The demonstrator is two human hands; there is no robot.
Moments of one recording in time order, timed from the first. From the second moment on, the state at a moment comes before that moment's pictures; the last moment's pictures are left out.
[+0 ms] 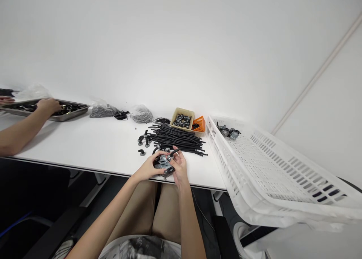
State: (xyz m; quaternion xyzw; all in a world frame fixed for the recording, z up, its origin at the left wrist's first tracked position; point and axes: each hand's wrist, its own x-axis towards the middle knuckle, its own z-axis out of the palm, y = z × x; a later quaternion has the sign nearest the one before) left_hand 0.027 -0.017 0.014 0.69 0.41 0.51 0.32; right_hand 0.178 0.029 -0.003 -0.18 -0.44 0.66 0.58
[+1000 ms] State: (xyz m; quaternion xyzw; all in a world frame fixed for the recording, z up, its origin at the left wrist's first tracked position) left_hand 0.026 -0.015 0.011 0.69 0.40 0.51 0.32; right_hand 0.175 0.029 -0.004 -0.18 -0.42 0.65 0.61
